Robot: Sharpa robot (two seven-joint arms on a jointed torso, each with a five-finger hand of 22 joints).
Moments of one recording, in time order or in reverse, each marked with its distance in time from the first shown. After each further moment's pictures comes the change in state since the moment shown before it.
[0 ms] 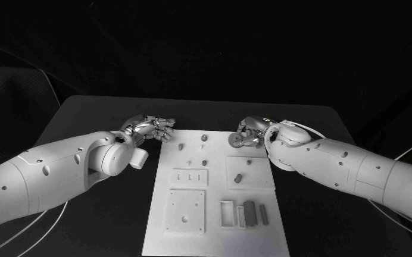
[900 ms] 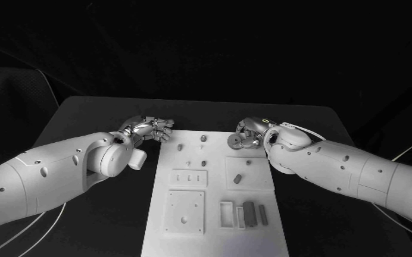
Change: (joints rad) left arm 0.000 -0.001 0.000 -0.001 0.000 0.000 -0.001; left_hand 0.000 0.000 0.000 0.000 0.000 0.000 0.000 0.000 0.000 0.000 0.000 0.000 0.000 0.000 0.000 0.000 0.000 0.000 0.000 0.000 0.000 0.000; right arm -0.006 -0.025 -0.004 0.045 -0.041 -0.036 0.000; right_hand 0.033 0.014 -0.014 0.011 0.004 0.031 -0.022 0.031 0.000 0.004 -0.004 0.011 0.001 0.000 0.000 0.016 -0.002 -0.005 0.000 0.000 0.000 0.005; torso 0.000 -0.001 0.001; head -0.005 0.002
